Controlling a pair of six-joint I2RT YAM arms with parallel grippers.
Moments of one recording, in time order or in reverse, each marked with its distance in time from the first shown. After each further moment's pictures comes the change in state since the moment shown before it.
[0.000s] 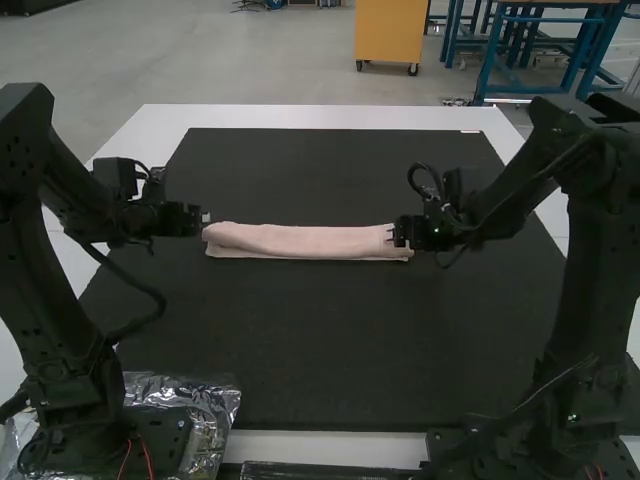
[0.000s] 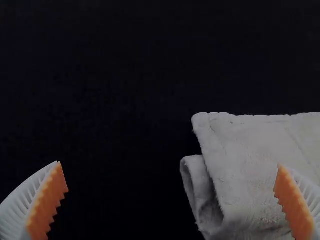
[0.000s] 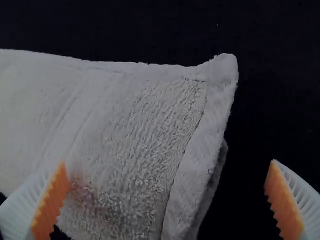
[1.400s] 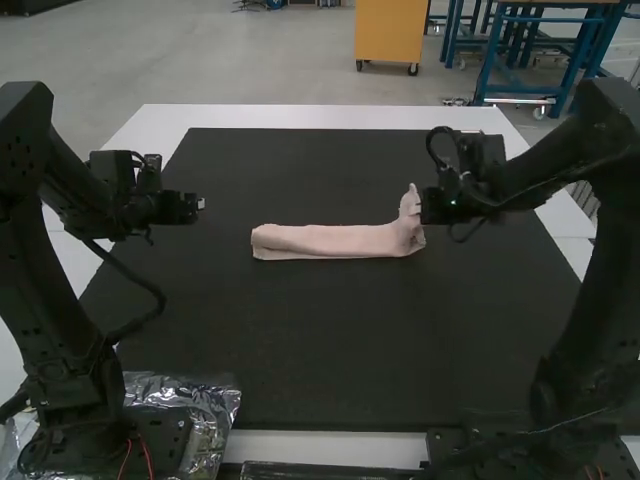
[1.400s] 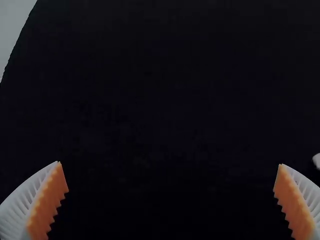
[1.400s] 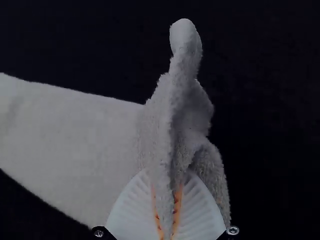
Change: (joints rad) left arm 0.000 0.002 0.023 0.093 -0.069 -0.005; right arm -0.035 -0.153 0.083 -0.187 -0.067 -0.058
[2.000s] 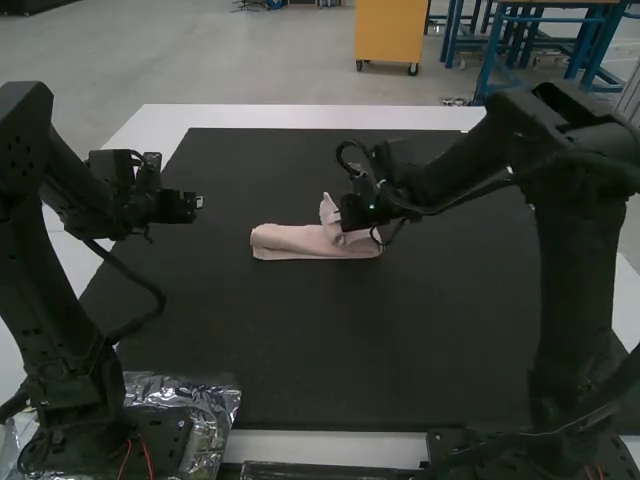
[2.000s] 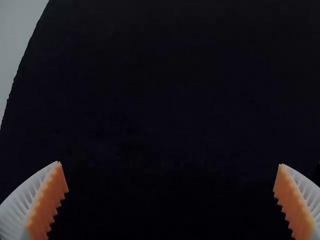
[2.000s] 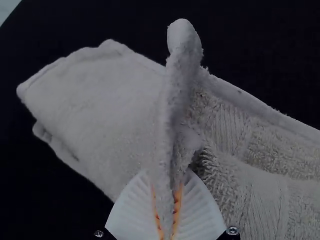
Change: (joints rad) left arm 0.000 0.000 0.000 0.023 -0.018 0.026; right arm 0.336 0.210 0.211 0.027 0.019 0.094
